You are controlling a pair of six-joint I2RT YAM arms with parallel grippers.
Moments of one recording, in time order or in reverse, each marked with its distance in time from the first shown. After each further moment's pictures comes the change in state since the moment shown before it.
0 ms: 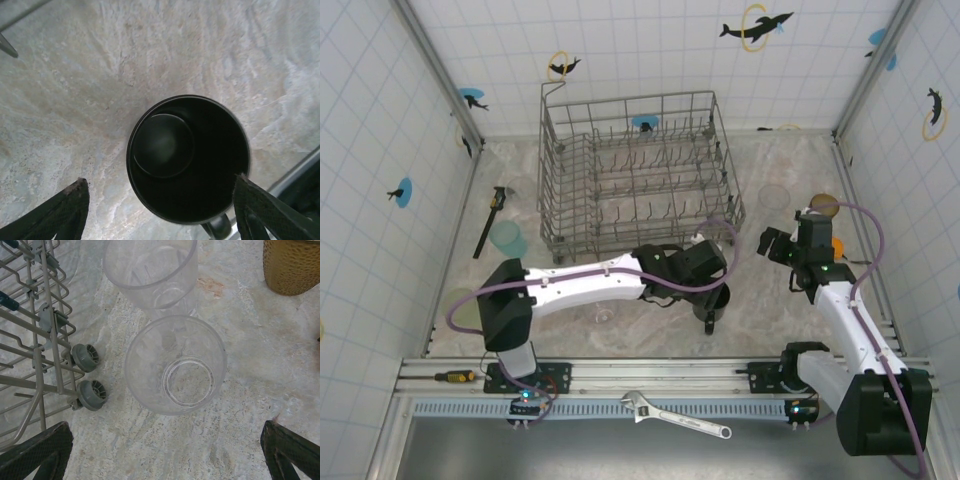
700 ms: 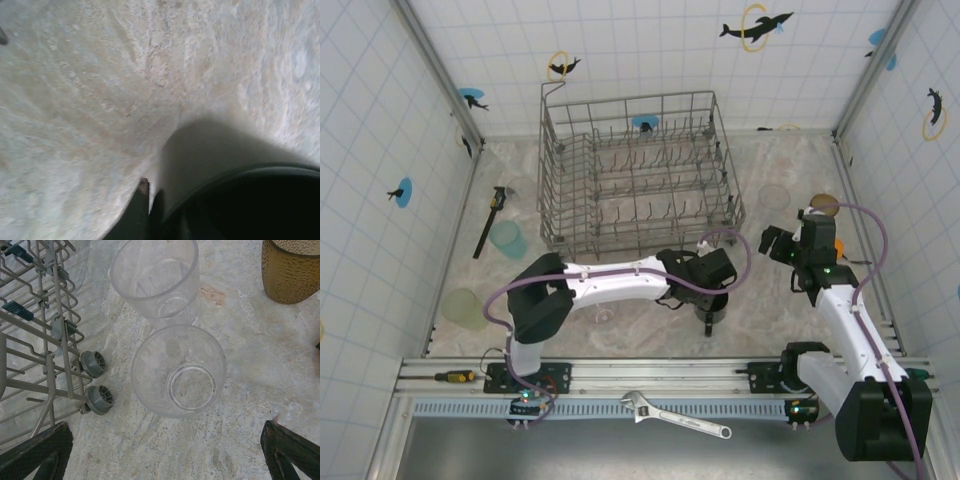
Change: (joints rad) left arm 0.005 0.148 0.046 -0.006 -0.081 -0.018; right arm -0.011 -0.032 0.000 0.002 -0.016 0.005
